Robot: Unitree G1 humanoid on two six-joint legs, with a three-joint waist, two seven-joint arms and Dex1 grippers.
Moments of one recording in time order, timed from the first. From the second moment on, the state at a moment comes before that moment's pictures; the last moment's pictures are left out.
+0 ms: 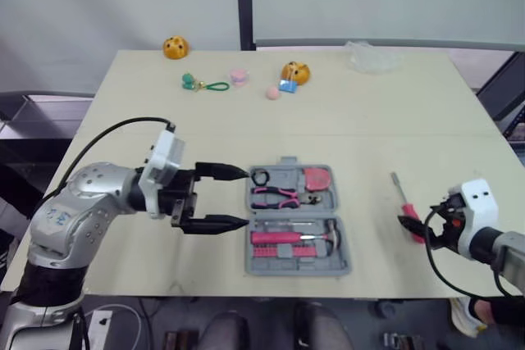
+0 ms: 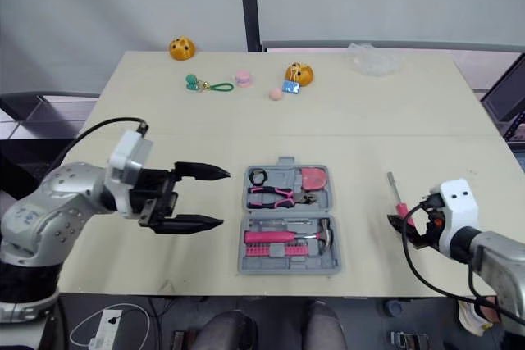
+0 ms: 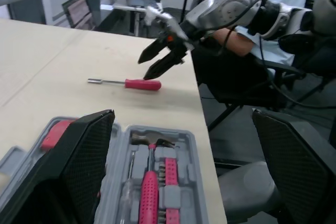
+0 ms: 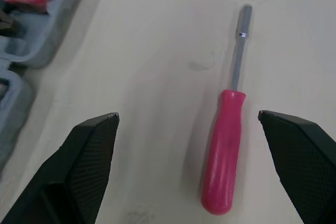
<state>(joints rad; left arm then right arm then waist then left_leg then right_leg) -0.43 0.71 0.03 -0.37 -0.74 0.62 -1.15 0.01 -0.74 -0.39 -0.26 0.42 0.92 0.50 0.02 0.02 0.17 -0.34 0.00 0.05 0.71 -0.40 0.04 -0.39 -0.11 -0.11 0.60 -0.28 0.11</state>
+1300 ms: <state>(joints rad) -0.44 0.68 -0.06 -0.34 -0.62 0.47 -1.22 -0.08 -0.25 -0.39 -0.60 0.37 1.40 0.13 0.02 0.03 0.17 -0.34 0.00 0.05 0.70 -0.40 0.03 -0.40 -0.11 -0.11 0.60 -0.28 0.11</state>
